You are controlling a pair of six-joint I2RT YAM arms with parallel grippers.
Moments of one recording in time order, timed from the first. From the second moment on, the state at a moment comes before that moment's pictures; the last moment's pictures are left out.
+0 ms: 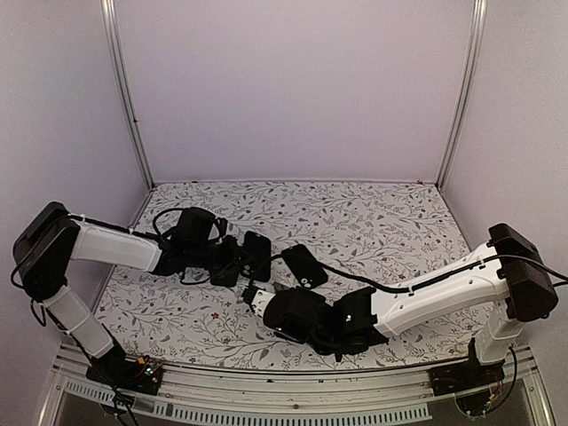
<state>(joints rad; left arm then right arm) -0.64 1.60 0.74 0.21 0.21 -0.98 1.44 1.81 1.15 -0.18 0.72 -0.12</state>
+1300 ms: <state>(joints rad) -0.64 1.60 0.65 0.10 0.19 -0.90 1.47 1.89 1.04 -0.14 0.31 0.11</state>
